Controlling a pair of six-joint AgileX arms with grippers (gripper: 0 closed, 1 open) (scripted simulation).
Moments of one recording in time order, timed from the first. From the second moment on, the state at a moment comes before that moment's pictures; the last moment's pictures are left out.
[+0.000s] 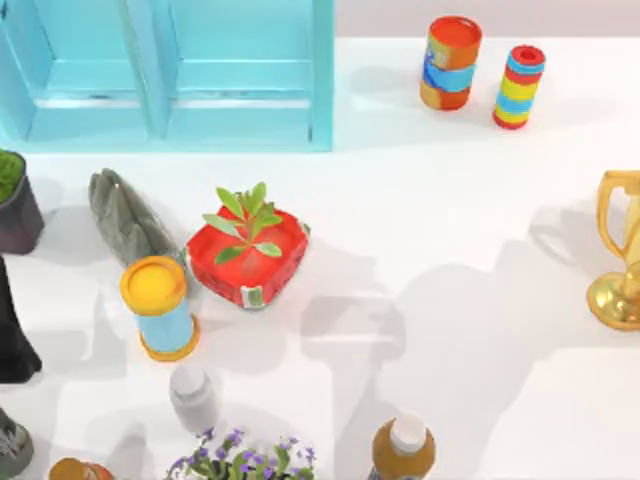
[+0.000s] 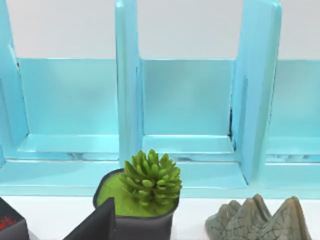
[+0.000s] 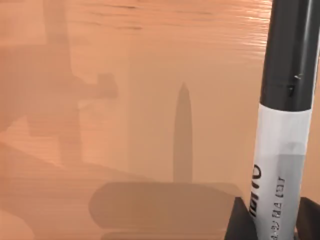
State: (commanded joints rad) left arm 0.00 0.00 0.00 0.00 0.00 0.00; right arm -0.43 2.06 1.95 -1.53 0.14 1.07
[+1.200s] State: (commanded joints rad) left arm 0.00 0.00 0.00 0.00 0.00 0.00; right arm -0.32 2.07 1.71 -1.36 0.14 1.23
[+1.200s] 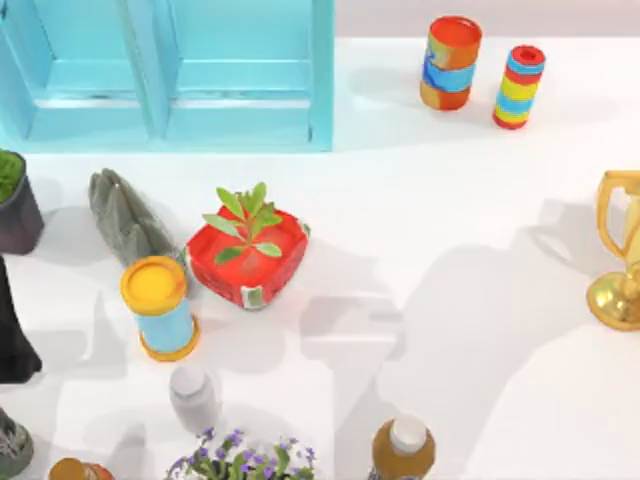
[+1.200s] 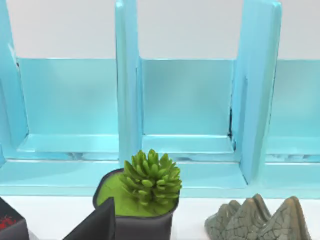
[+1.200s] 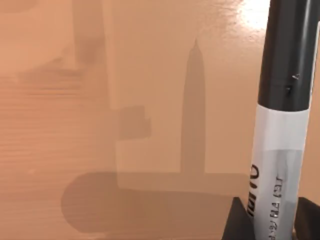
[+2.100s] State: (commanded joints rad) left arm 0.00 0.00 0.00 0.00 0.00 0.00; right arm -0.43 2.05 1.59 -1.27 0.12 1.17
